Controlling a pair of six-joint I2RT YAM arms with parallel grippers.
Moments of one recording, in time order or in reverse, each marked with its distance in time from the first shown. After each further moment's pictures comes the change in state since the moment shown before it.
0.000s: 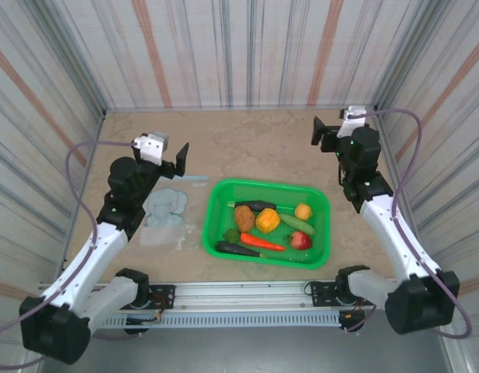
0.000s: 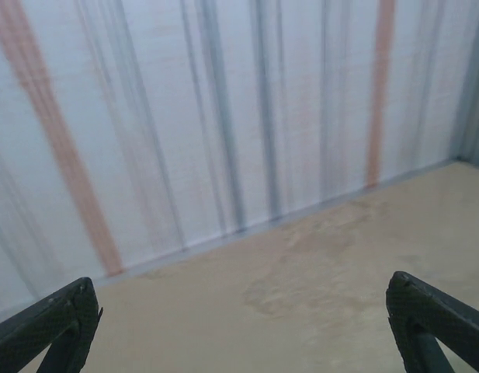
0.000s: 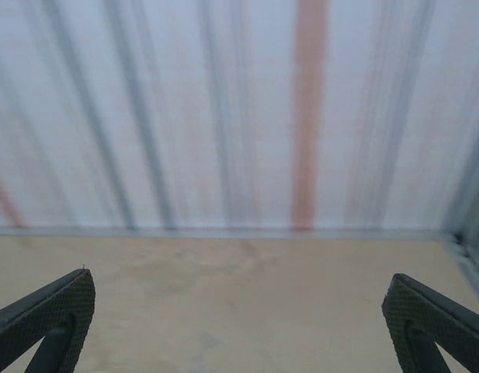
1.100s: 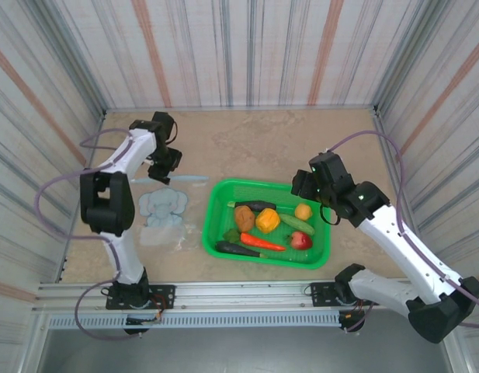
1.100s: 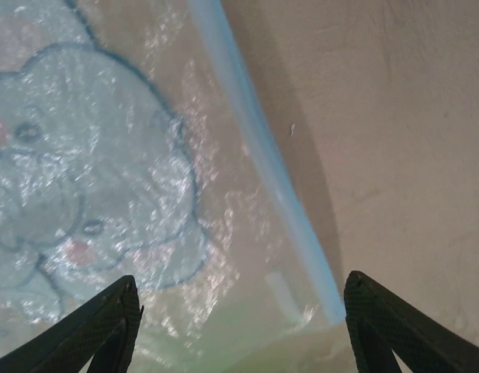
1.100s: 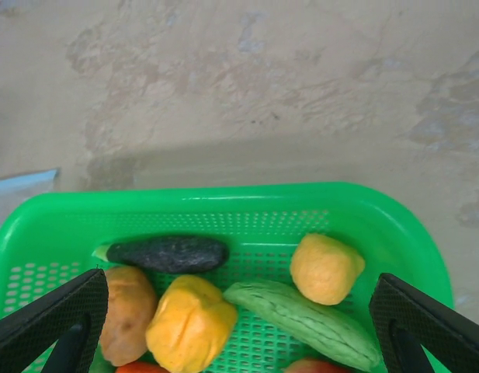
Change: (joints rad) left arm 0.187 1.059 0.857 -1.238 -0.037 -1.466; right arm 0.325 -0.072 0.091 -0.898 0.140 0.613
